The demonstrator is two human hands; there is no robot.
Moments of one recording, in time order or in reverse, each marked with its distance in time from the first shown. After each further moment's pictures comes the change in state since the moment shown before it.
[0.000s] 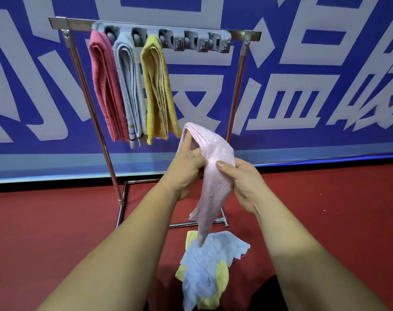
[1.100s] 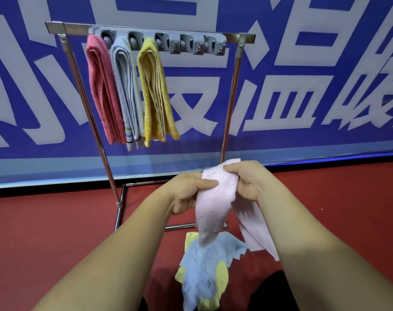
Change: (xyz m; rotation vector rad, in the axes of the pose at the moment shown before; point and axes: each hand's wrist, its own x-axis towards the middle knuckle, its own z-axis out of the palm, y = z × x) left_hand -0.016 -0.025 -0.014 0.090 -0.121 -0.504; right_hand 0.012 -0.026 -0.007 0.064 0.242 0.328
